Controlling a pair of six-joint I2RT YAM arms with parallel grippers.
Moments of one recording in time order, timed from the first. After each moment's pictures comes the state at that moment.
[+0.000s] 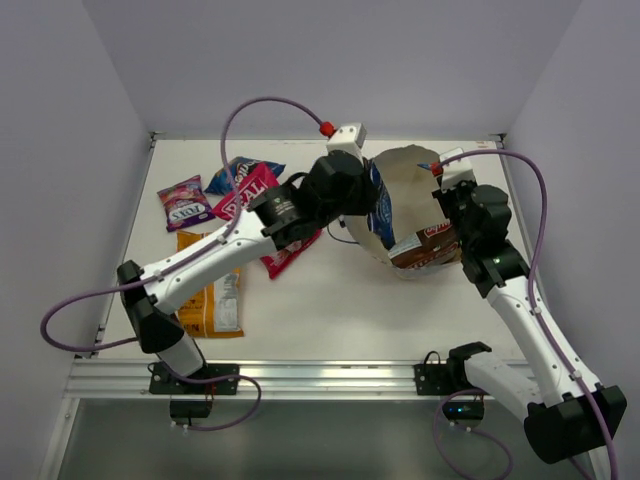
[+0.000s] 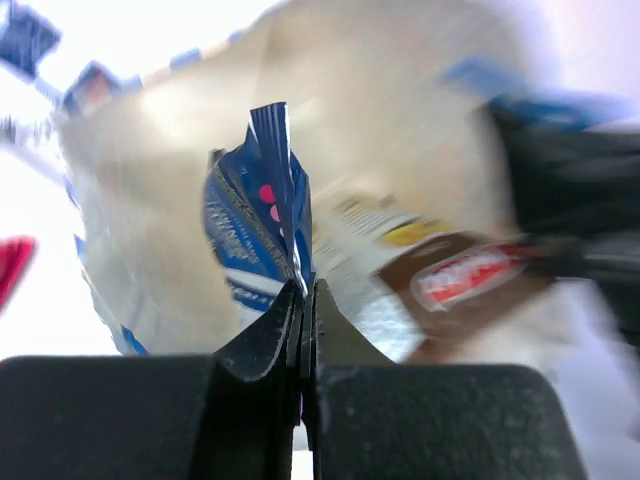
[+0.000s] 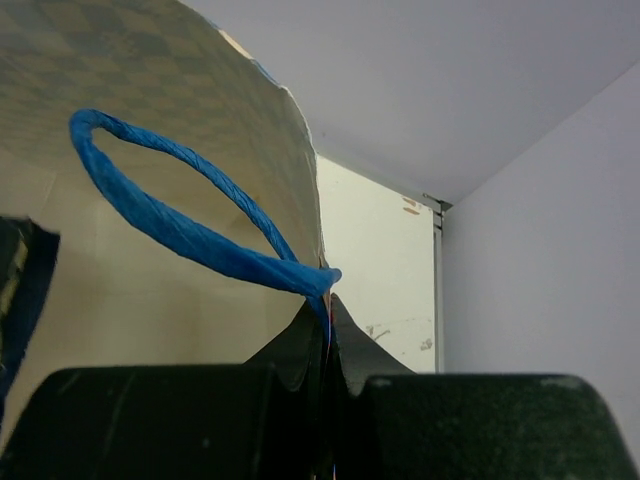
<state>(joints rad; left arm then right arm) -0.99 1.67 1.74 -0.55 -0.32 -0.72 0.27 0.94 0.89 -0.09 0.20 -0.42</state>
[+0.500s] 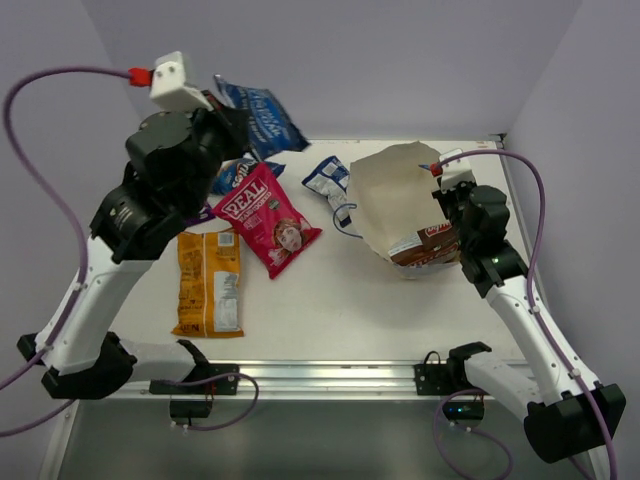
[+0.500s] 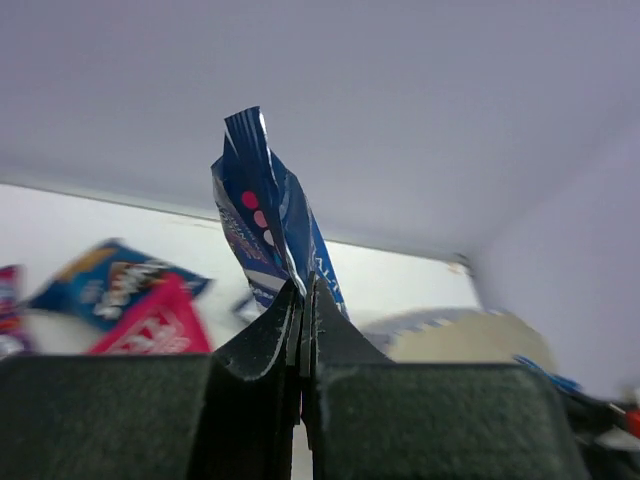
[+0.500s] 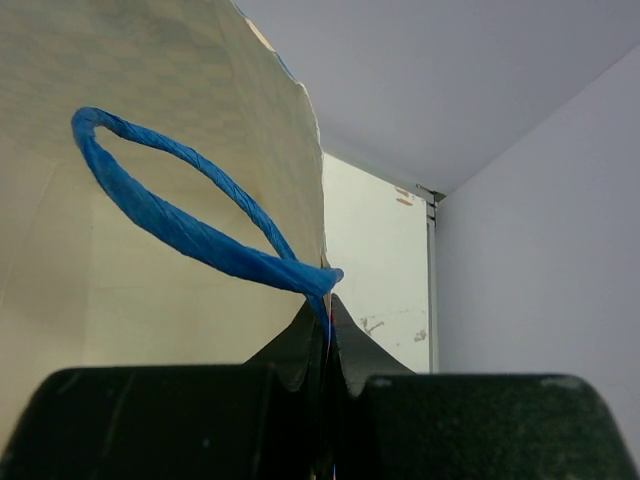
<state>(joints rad) -0.78 1.32 1.94 -0.64 -0.51 -0.49 0.27 0.95 0.88 -0.08 0.23 -0.43</state>
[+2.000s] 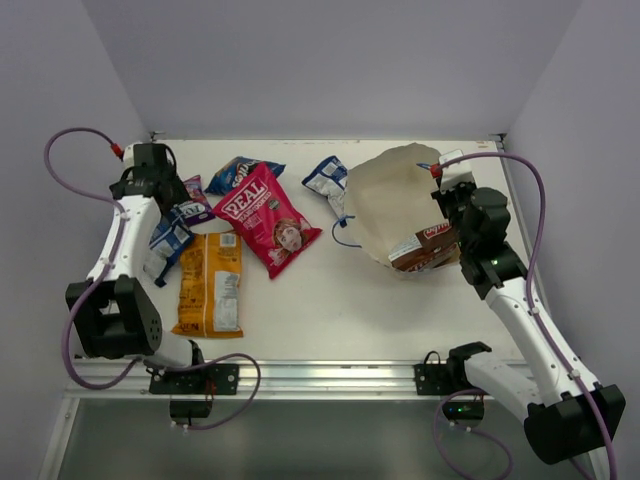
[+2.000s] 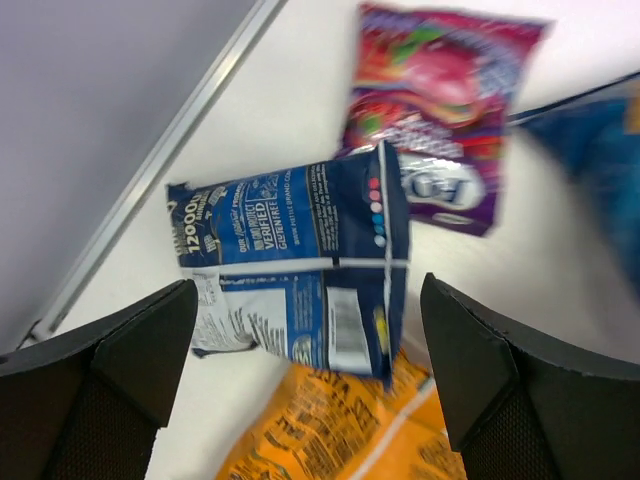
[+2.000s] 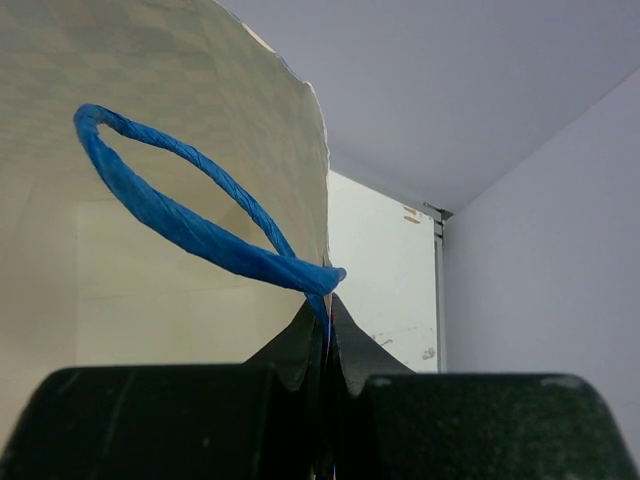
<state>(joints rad) 0.12 1.50 1.26 -0.67 -0.46 -0.38 0.27 0.94 0.86 -0.03 0.19 -0.43</state>
